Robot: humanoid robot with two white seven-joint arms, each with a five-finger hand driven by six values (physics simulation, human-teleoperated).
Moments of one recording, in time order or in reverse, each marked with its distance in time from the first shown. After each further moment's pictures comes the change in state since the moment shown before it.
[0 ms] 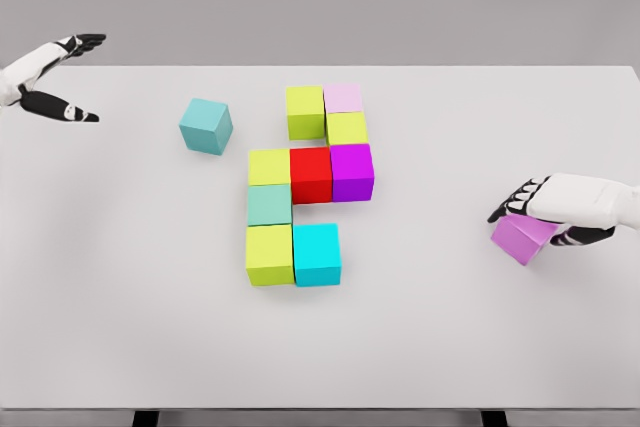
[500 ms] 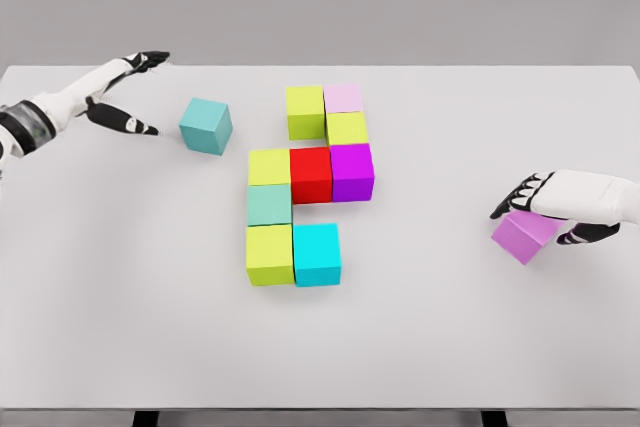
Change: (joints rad) left arm 0.000 -0.111 -0.078 0.031 0.083 -0.001 0.003; right arm 0.000 -0.004 -0.016 0.006 -0.009 -0.010 0.006
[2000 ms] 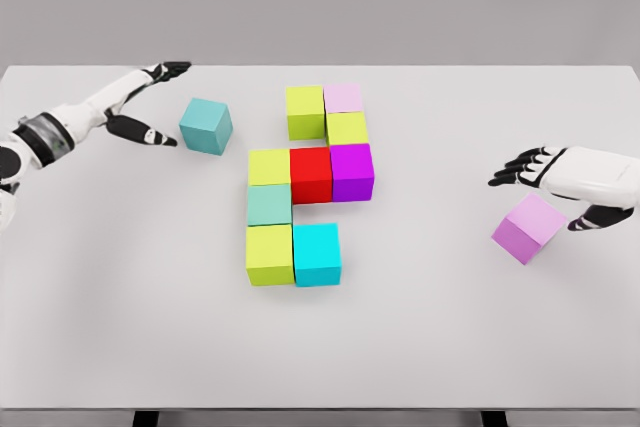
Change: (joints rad) left arm 0.060 0.003 -0.062 -0.116 0.062 0.001 0.023; right arm 0.055 0.001 -0.132 -0.051 -0.063 0.000 0.000
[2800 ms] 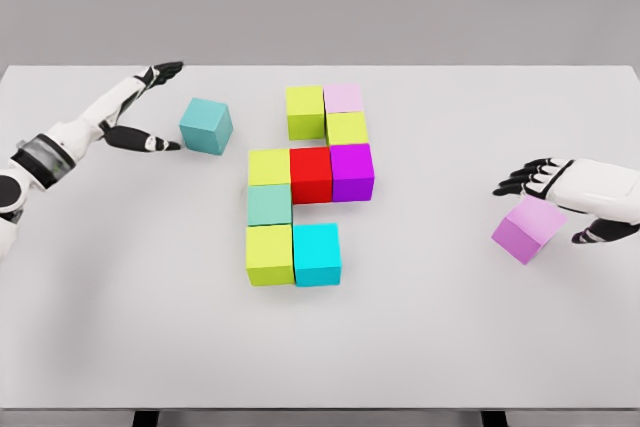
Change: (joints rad) left arm 0.124 0.057 0.010 -0.174 0.099 0.001 0.114; right arm 0.140 0.016 -0.140 -0.054 0.004 0.000 0.000
